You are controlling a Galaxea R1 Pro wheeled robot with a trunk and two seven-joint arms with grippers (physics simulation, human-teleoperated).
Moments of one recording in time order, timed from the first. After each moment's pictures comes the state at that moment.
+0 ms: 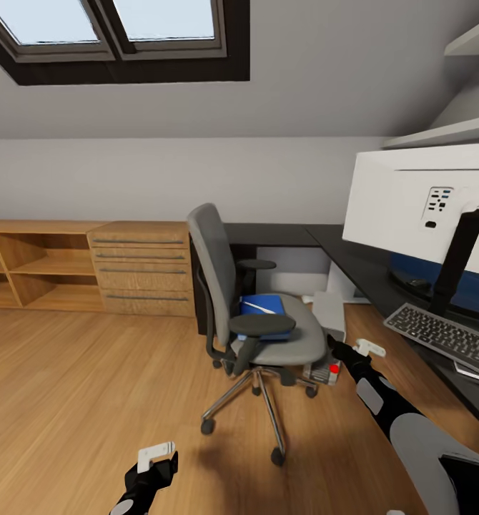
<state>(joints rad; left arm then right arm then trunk) -0.30 -0.06 -0.01 -0.56 0.17 -0.11 0.11 -0.83 -0.12 -0.18 -0.28 -0.38 -0.22 0.21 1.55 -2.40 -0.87</state>
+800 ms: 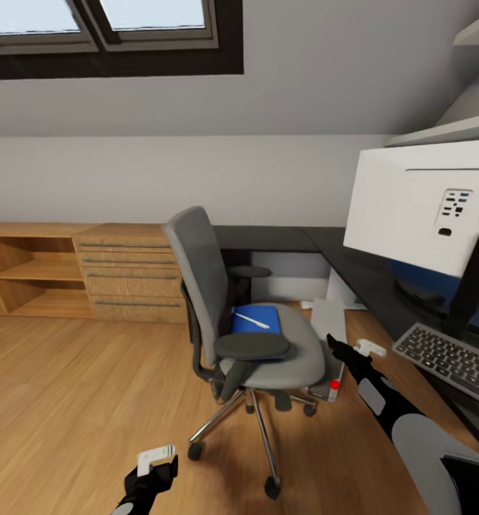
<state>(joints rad) -0.30 -0.06 -0.01 -0.54 0.17 -0.12 0.11 -0.83 -0.13 -0.18 -0.28 -0.38 -0.22 0.23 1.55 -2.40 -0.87</state>
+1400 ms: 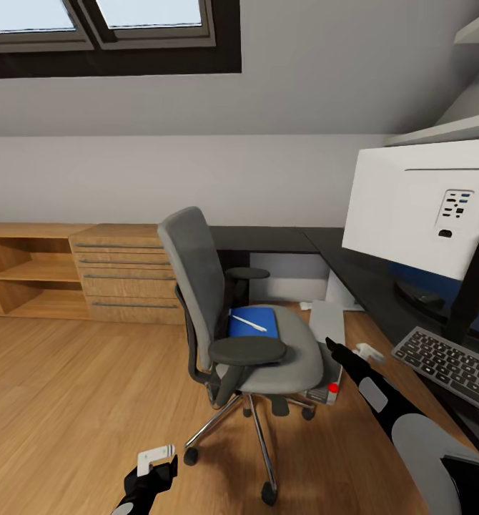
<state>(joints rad) -0.30 -0.06 -0.01 -0.54 0.17 -0.11 0.11 -0.83 -0.13 -0.18 -0.28 -0.51 -0.09 0.24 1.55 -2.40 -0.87</state>
